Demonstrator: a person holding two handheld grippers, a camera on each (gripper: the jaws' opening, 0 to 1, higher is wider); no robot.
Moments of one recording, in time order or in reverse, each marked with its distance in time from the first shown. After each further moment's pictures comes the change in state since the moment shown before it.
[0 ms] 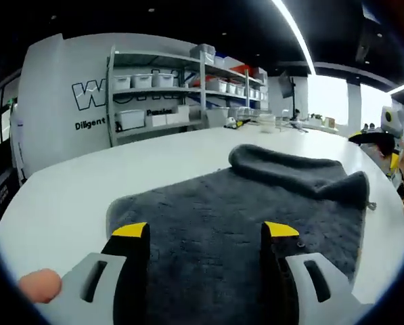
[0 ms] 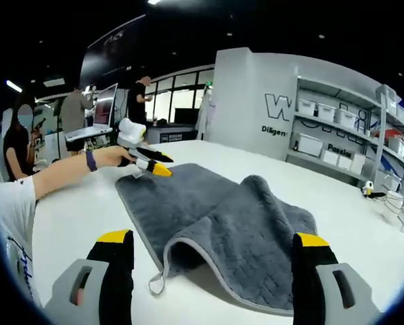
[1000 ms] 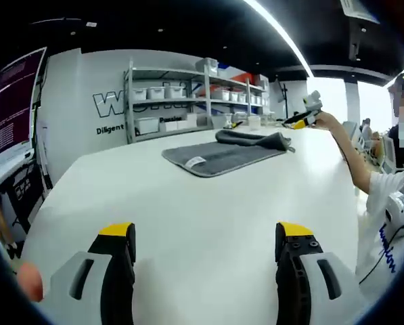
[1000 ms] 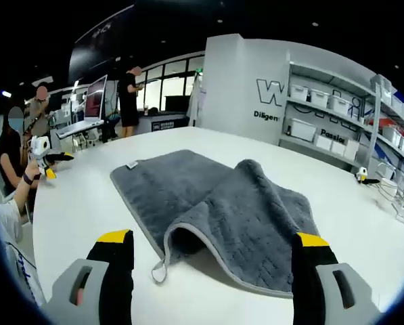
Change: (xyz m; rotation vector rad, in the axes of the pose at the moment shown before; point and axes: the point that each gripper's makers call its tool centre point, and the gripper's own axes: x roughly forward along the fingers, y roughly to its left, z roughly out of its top) left arm -0.360 -0.033 -0.119 0.036 -0.051 0.014; right arm -0.011 -0.002 -0.013 0.027 0.107 -0.048
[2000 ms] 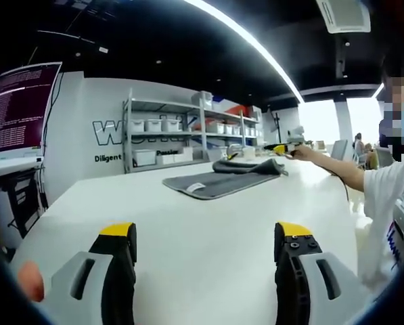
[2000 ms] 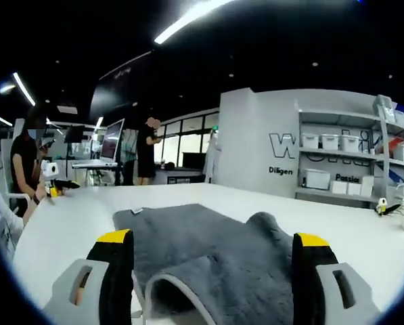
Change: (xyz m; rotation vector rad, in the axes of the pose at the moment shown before) left arm -0.036 0.014 -0.013 0.002 -0.257 0.000; right arm 0.043 0.014 0.051 -0.034 -0.410 0.146
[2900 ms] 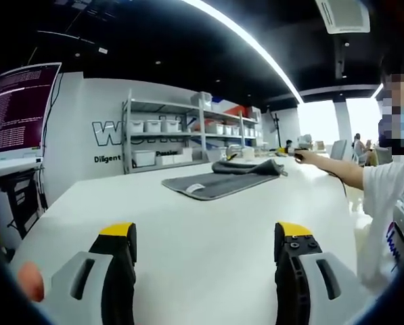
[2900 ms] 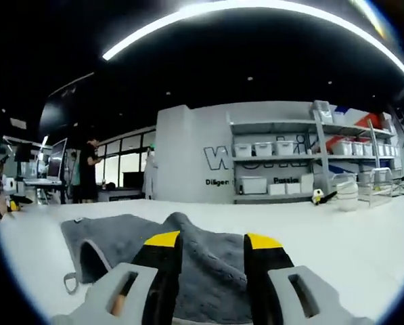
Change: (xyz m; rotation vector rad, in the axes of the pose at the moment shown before) left arm 0.000 0.000 0.001 0.002 -0.006 -0.005; right arm -0.096 -0.134 -0.021 0.079 -0.118 -0.416
